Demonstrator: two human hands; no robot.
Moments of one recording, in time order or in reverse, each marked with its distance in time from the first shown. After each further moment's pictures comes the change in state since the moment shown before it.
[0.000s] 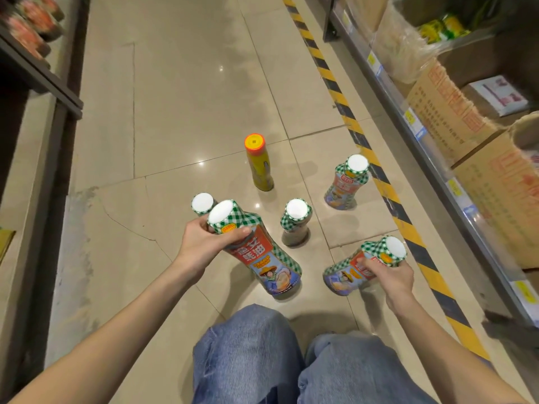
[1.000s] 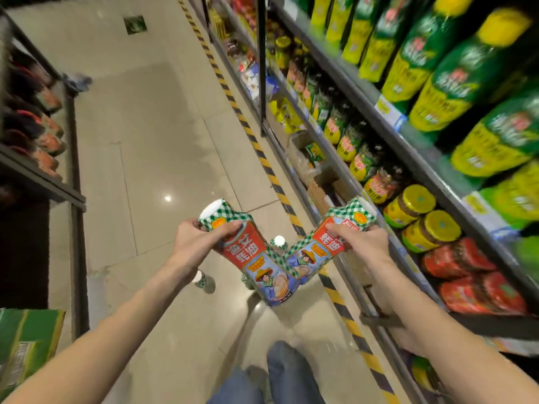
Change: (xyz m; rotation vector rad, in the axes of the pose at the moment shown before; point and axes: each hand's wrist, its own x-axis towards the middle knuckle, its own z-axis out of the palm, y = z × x) left_hand -0.126 0.442 0.027 0.046 -0.094 -0.027; right_hand -0.251 -0.450 -0.213 0.081 -0.087 -0.105
